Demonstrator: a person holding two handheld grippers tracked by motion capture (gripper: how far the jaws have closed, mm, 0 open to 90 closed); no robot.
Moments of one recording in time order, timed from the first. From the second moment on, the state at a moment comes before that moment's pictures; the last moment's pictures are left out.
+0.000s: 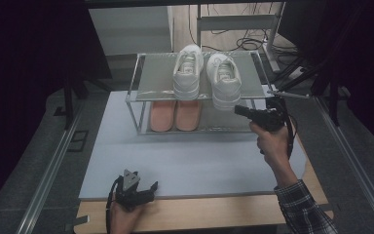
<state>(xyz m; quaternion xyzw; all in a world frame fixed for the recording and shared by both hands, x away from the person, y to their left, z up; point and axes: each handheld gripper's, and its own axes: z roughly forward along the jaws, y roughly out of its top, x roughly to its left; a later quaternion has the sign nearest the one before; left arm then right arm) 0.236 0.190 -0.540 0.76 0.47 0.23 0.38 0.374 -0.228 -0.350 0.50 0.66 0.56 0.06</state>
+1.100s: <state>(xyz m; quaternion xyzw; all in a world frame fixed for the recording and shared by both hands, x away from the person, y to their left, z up) 0.236 0.190 -0.540 0.76 0.47 0.23 0.38 0.411 -0.174 -0.352 0.50 0.67 0.54 0.07</state>
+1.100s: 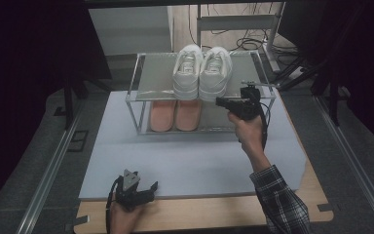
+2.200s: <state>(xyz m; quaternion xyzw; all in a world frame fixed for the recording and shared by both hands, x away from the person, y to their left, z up) 0.236 0.190 -0.539 0.76 0.48 0.22 0.38 0.387 -0.203 -0.355 0.48 0.69 0.53 0.10</state>
